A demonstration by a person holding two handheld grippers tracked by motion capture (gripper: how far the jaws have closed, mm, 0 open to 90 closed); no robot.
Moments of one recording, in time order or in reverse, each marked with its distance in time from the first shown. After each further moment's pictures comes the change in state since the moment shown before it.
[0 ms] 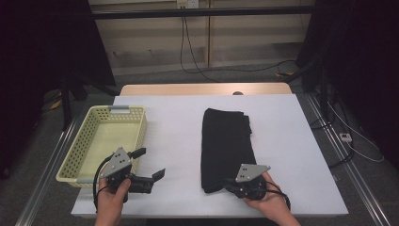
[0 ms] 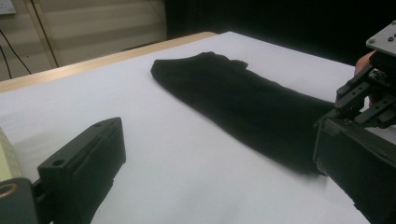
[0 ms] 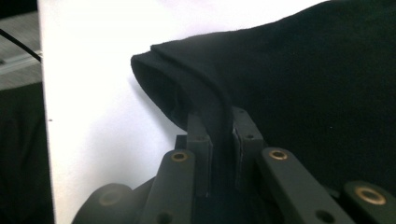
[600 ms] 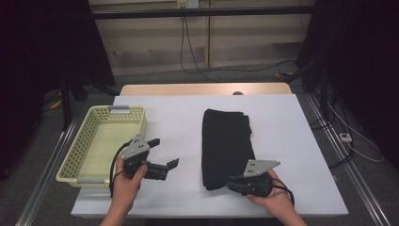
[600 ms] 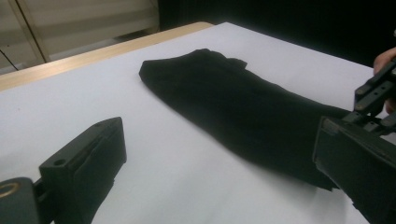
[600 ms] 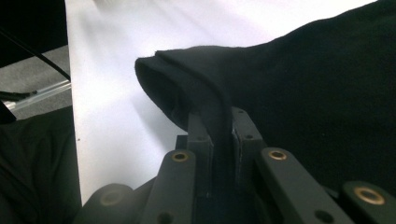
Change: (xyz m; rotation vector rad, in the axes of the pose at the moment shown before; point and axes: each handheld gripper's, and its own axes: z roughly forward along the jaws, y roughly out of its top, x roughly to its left) left arm 0.001 0.023 0.044 0.069 -0.024 -0.002; right arm -0.010 0.000 -0.013 -0.083 0.064 0.078
